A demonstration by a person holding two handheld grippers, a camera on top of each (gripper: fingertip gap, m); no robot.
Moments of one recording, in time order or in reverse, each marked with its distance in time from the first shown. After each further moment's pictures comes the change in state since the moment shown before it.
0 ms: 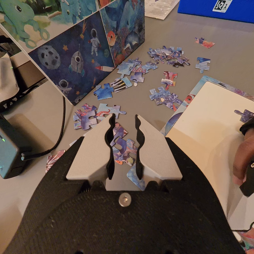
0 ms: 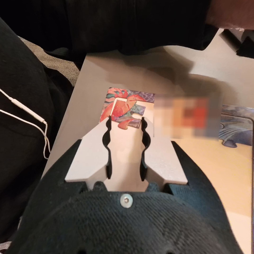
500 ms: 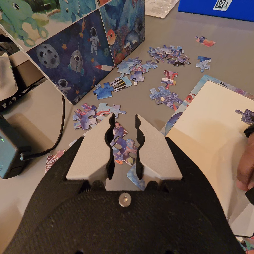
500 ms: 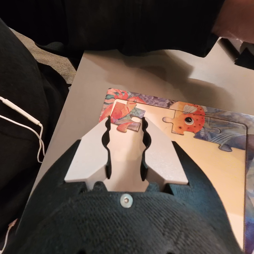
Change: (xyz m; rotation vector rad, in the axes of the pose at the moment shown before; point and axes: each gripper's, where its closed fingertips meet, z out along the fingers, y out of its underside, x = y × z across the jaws) left arm 0.000 0.001 0.001 -0.005 0.001 0.000; right arm -0.001 -0.002 0.005 -0.018 0.048 -0.053
